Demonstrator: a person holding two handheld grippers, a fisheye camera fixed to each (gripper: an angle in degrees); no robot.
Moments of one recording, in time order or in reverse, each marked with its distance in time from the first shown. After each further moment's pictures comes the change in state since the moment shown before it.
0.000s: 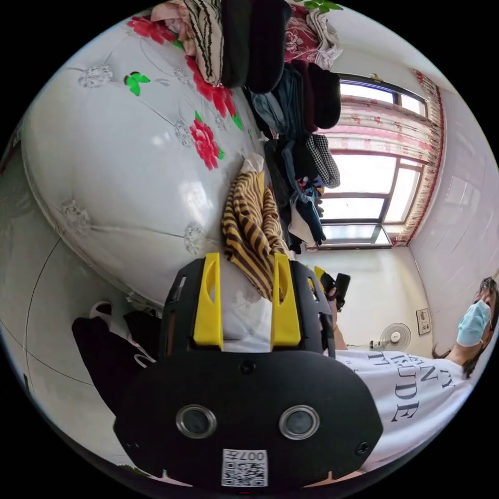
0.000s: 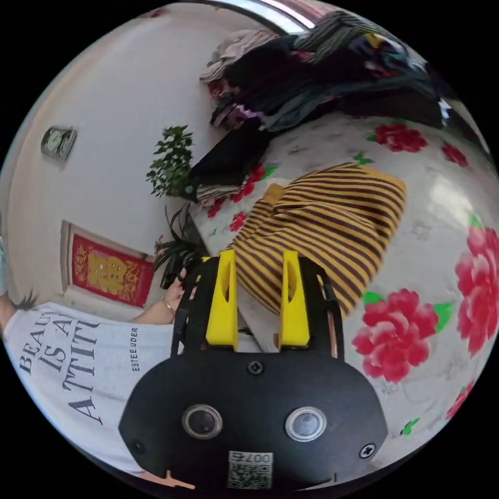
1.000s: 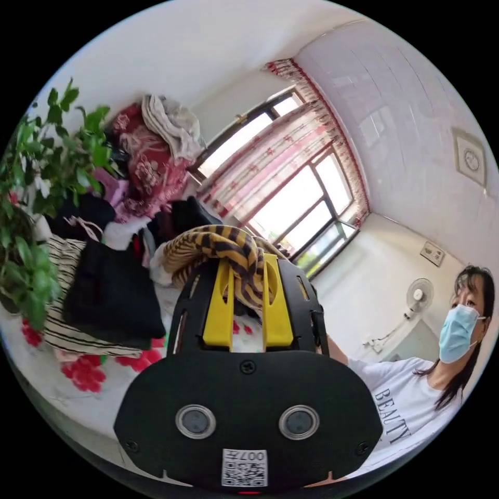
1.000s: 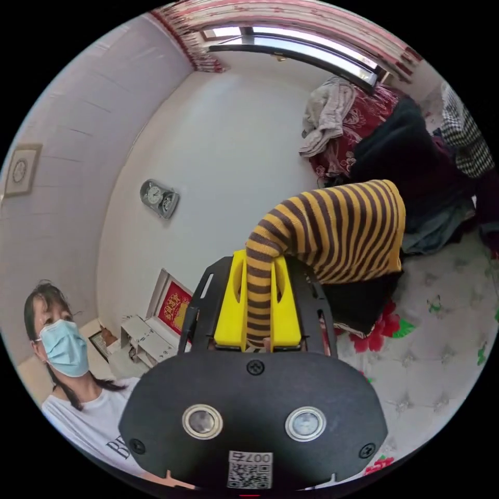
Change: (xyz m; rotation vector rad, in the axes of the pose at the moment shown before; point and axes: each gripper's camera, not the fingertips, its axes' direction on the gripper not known) left arm 0.229 -0.160 -0.135 0.397 -0.012 0.584; right arm -0.229 -0.264 0.047 0.291 -0.632 -0.222
